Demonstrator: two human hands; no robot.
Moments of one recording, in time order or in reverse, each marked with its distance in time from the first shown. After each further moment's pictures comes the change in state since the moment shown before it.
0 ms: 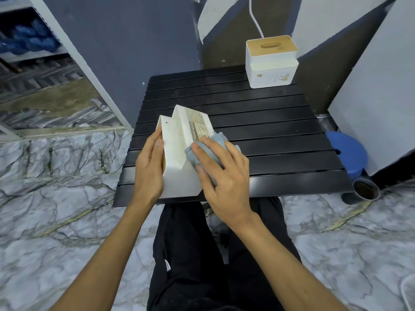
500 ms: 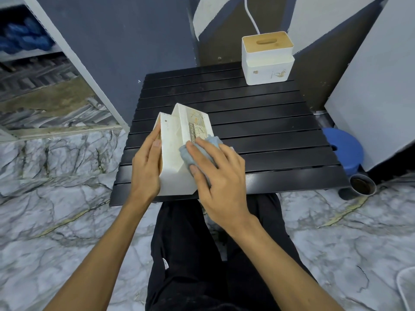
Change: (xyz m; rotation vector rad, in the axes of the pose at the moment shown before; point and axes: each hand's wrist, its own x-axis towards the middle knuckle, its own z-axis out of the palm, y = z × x) left_hand 0.003 -0.012 -0.004 0.027 -0.068 0.098; right_hand -0.004 -0.012 -0.010 0.016 -0.113 0.089
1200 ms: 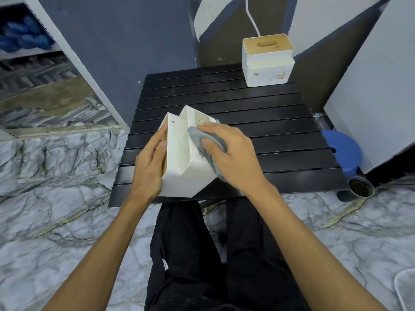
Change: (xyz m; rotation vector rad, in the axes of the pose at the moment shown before) left_hand 0.003 0.002 0.000 0.018 -0.074 -0.029; right_hand 0.054 0.027 -0.021 0.284 -0.257 0.212
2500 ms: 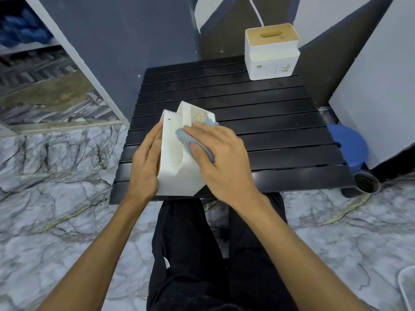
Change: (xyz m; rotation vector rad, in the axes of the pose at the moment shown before) left_hand -0.003 0.003 -0.003 -0.035 -0.003 0.016; right_hand -0.012 -0.017 0.022 -0.105 0.075 -0.083
